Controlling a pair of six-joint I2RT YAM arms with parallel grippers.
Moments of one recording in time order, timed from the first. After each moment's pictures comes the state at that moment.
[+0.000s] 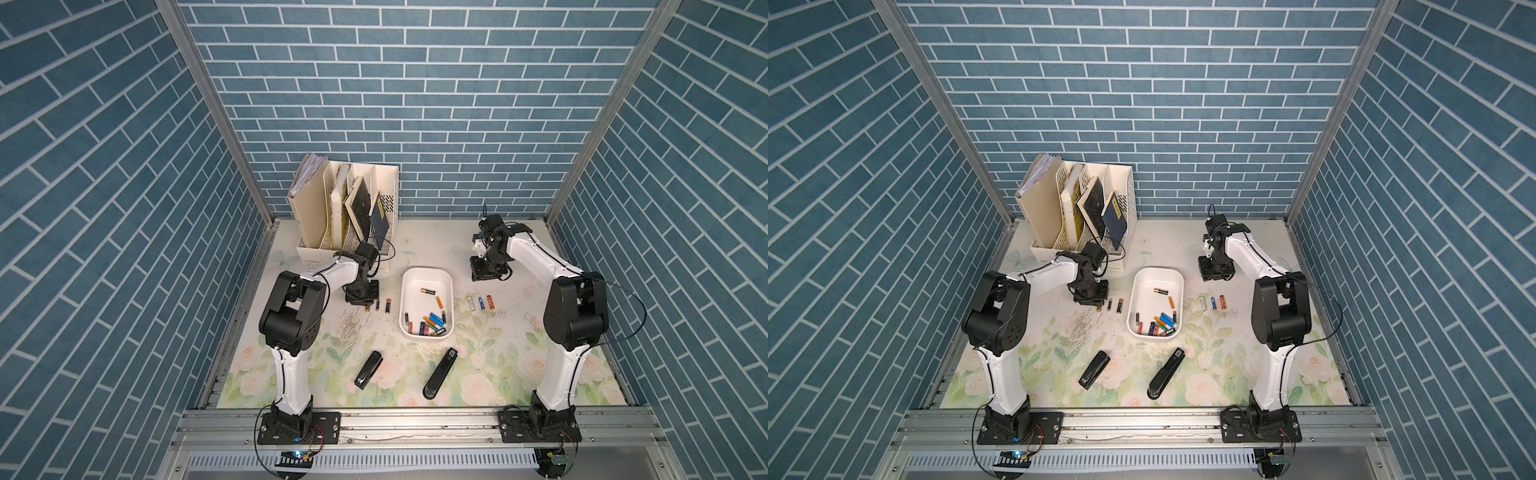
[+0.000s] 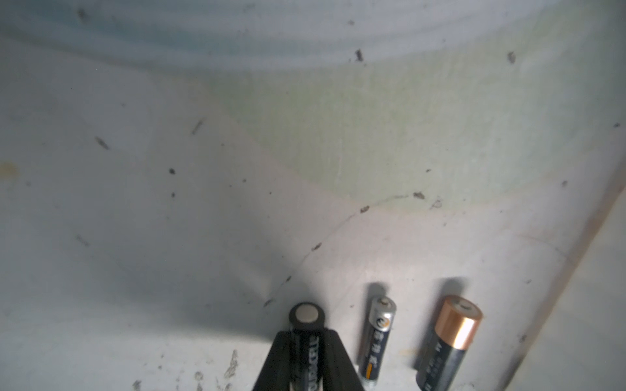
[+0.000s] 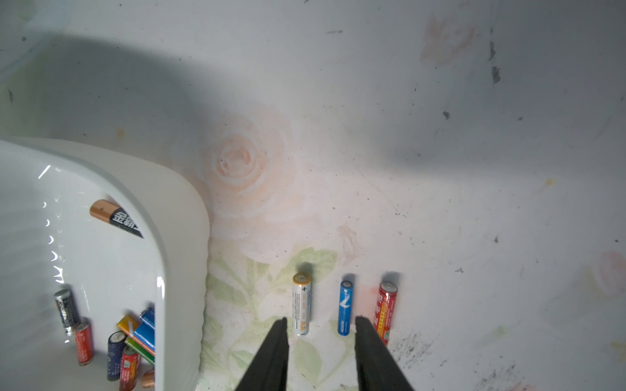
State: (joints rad) left arm -0.38 1.96 1.34 -0.79 0.09 -0.41; right arm 0.30 1.95 1.63 -1.05 -0.09 0.07
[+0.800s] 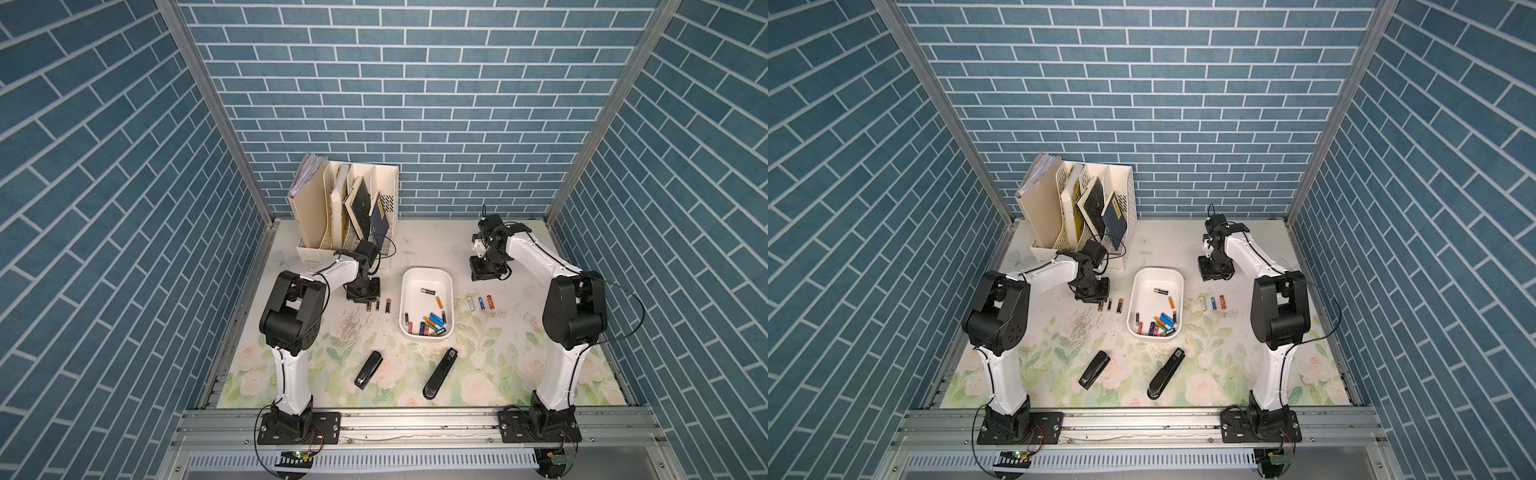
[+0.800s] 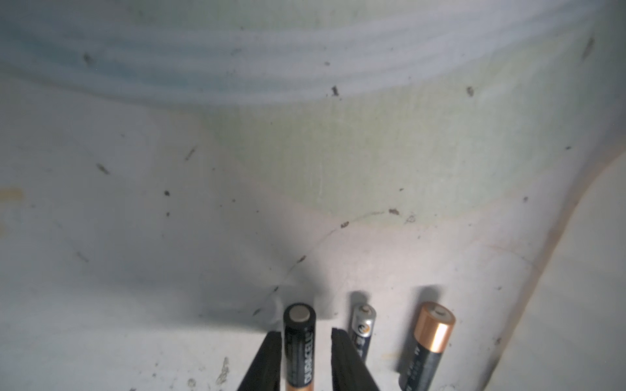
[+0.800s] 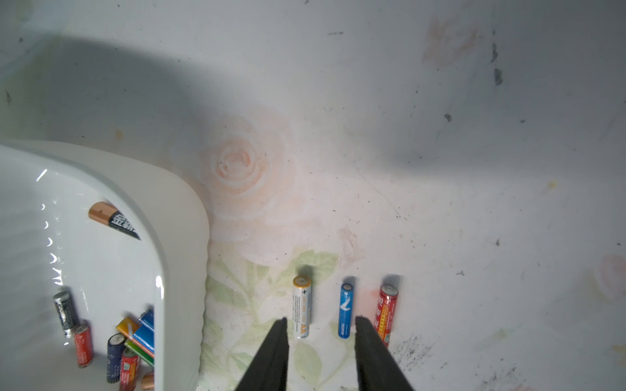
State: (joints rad) left arm -0.38 1.97 1.36 -0.79 0.10 -0.41; right arm 0.30 1.96 1.64 -1.06 -0.09 0.07
